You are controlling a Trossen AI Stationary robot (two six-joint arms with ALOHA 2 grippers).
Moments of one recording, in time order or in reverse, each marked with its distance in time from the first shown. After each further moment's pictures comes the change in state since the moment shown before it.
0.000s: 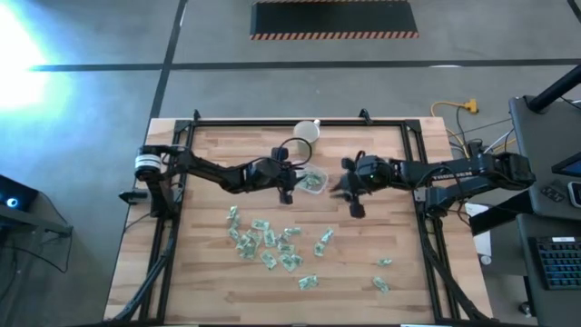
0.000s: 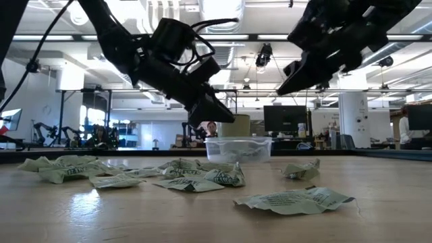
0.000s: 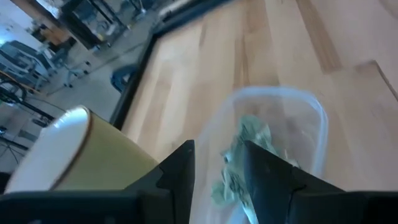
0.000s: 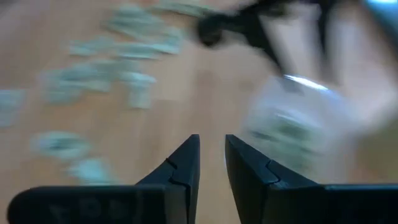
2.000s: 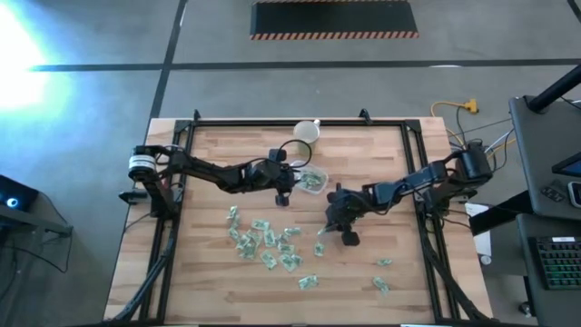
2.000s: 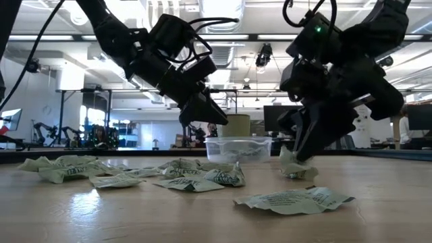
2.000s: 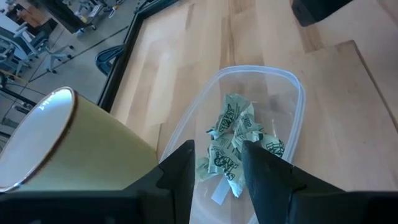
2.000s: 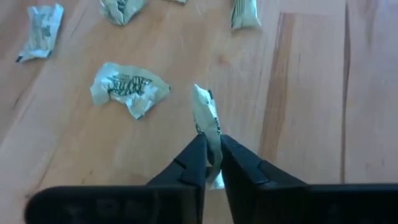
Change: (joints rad) left arm -0.013 -0.049 0.000 -0.125 0.000 -0.029; right arm 0.203 0.418 0.008 0.174 -0.052 0.144
